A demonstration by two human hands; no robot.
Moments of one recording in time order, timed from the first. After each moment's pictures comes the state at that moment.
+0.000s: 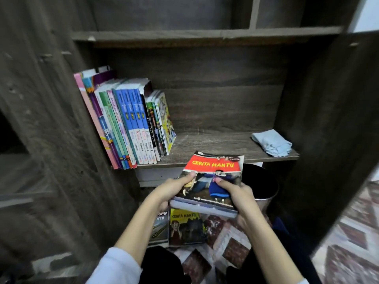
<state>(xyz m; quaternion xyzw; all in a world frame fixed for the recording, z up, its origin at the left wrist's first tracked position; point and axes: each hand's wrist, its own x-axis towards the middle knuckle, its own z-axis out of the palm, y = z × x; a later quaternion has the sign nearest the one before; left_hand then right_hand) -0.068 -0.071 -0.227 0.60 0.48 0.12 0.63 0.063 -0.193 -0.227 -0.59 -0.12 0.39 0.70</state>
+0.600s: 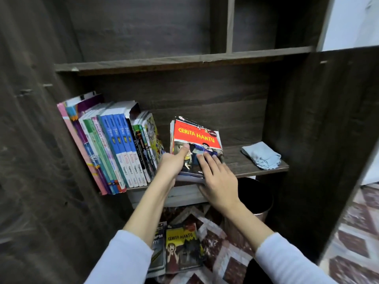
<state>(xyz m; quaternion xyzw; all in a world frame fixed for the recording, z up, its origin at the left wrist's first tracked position) 0.000 -0.054 -0.142 0.62 0.48 0.34 0.53 0.096 -0.145 -0.205 -0.71 -0.59 -0.30 0.25</state>
